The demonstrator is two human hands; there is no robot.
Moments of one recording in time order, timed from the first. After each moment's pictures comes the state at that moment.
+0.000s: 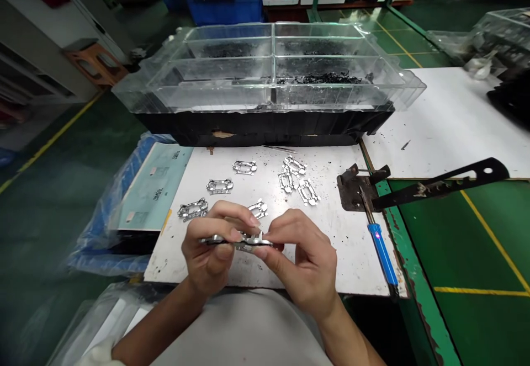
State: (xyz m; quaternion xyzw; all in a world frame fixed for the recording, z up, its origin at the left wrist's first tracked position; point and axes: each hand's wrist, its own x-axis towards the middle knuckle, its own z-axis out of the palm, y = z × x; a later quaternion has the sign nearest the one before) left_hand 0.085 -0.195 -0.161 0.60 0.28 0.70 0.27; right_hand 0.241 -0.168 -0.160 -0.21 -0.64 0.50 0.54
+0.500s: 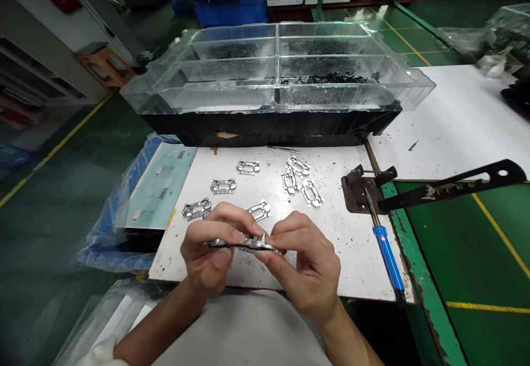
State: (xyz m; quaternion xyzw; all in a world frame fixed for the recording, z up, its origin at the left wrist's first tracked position) left_hand 0.084 -0.195 -0.156 0.61 0.29 0.70 0.25; right_hand 0.240 -0.169 -0.163 -0.19 -0.66 0.46 0.56
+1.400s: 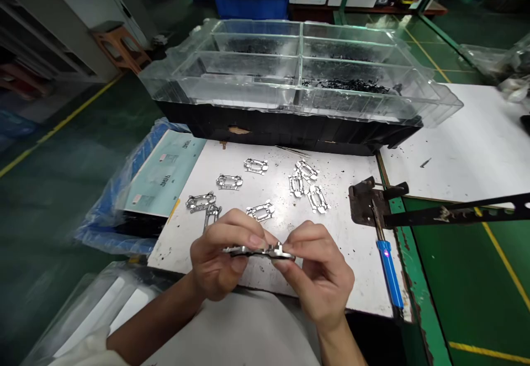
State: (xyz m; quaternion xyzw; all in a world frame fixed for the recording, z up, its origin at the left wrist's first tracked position) left_hand 0.085 -0.201 -0.162 0.61 0.29 0.69 0.25; right_hand 0.241 -0.169 -0.173 -0.19 -0.63 0.47 0.59
